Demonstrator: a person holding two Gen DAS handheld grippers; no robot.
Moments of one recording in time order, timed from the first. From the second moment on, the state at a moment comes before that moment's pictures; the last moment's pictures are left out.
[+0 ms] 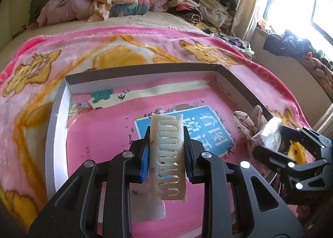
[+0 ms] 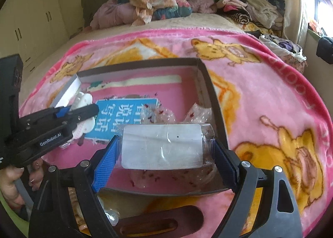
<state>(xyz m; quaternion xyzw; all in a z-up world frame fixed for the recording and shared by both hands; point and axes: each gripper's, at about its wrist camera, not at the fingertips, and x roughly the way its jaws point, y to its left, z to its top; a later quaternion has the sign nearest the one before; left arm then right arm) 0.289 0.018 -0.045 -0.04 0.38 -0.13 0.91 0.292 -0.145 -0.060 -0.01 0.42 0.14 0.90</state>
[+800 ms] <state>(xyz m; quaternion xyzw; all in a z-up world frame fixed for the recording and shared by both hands) 0.286 0.017 -0.047 -0.04 0.39 -0.12 0.91 0.274 -0.146 -0.056 -0.01 0.41 0.14 0.90</state>
